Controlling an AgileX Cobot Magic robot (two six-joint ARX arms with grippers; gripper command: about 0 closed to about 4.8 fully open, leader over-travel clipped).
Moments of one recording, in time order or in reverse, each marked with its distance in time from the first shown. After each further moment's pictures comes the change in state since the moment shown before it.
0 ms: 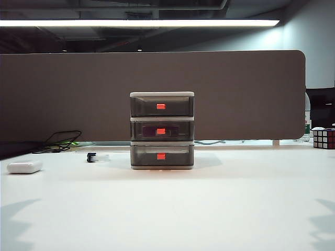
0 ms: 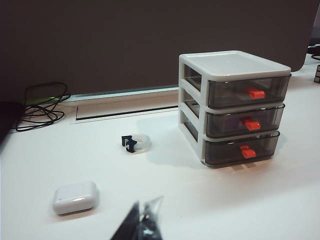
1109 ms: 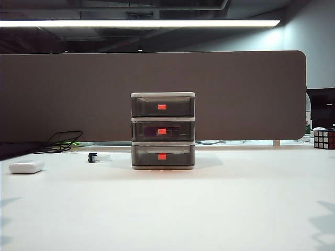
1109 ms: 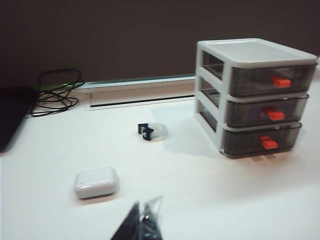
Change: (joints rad) left arm 0.281 0.000 -0.004 -0.037 0.253 -0.023; right arm 0.000 0.000 0.000 -0.052 -0.037 0.005
